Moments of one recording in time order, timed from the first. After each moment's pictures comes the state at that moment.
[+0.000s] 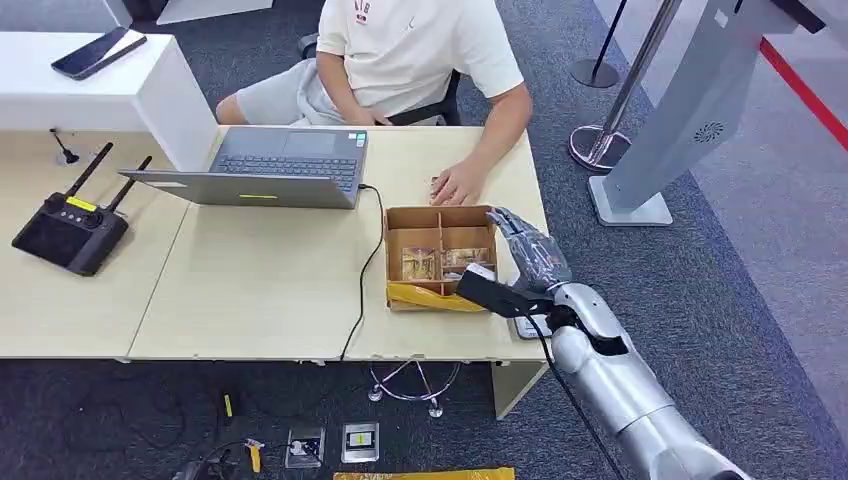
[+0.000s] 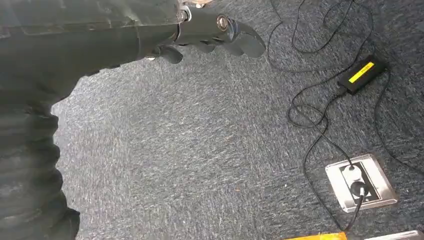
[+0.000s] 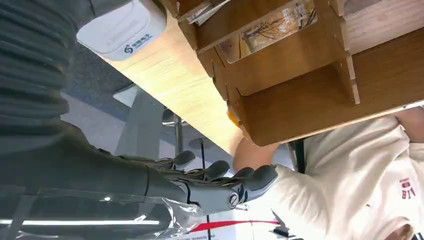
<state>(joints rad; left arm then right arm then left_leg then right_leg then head) -0.24 0.15 -0.72 -0.41 0.05 0.38 -0.02 -0.54 -0.19 0.49 -1.03 0.87 -0.01 -0.13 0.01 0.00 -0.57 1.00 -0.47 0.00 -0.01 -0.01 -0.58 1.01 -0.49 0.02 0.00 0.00</state>
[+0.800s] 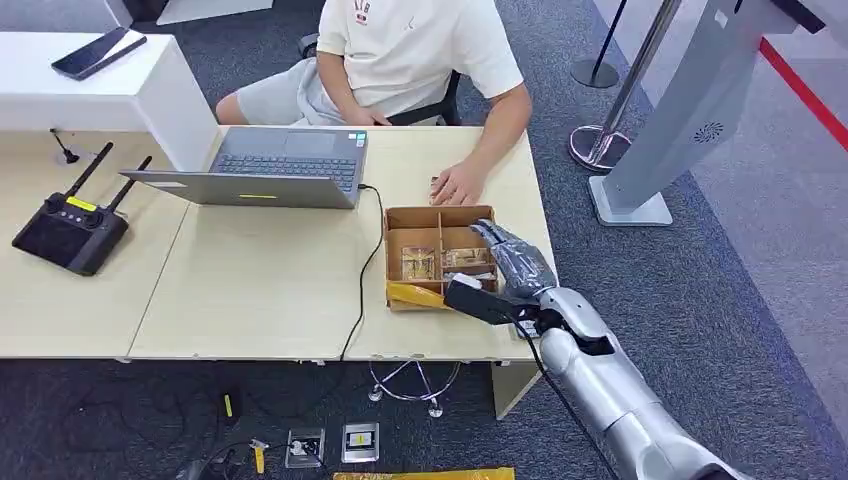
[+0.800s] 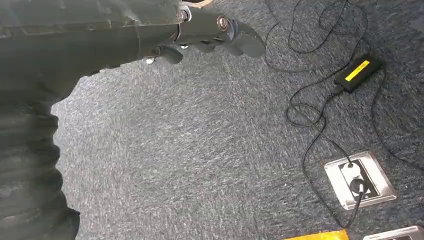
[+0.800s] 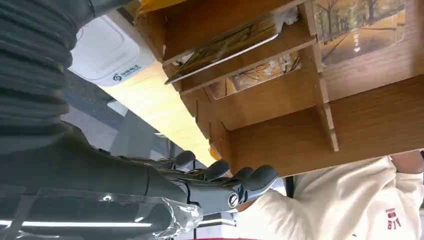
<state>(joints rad) -0.24 0.14 -0.72 -0.41 0.02 0.37 -0.01 -0.56 -0.15 0.51 -0.96 0.88 0.02 -0.17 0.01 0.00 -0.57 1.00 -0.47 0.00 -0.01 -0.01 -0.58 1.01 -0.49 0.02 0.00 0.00</state>
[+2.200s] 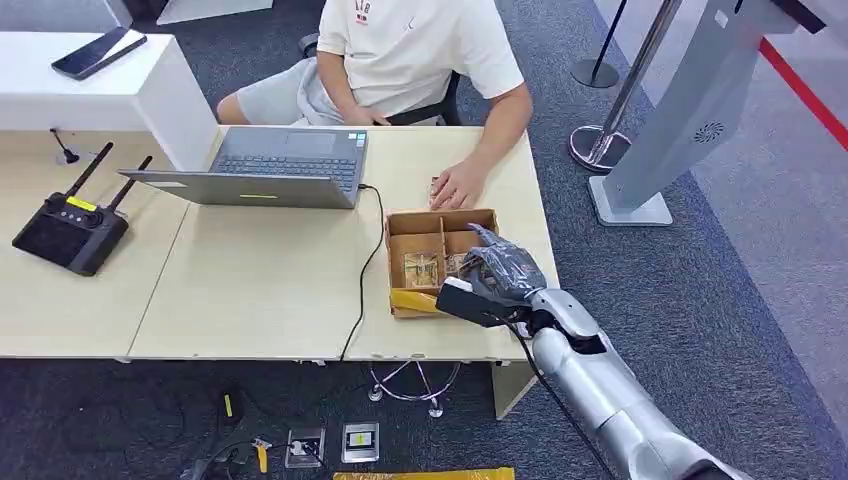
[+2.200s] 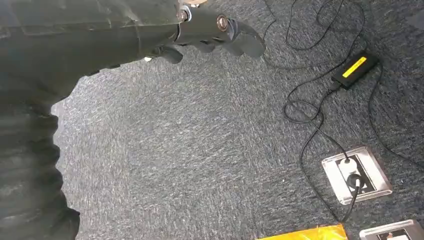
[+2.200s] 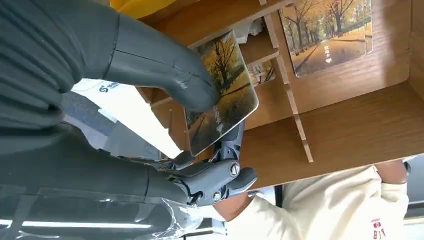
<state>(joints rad) -0.24 0.13 -0.70 -0.41 0.01 0.37 -0.01 -0.57 -0.13 0.52 -0.93 0.87 0.04 -0.19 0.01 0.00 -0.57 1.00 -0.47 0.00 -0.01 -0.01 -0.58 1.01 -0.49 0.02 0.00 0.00</state>
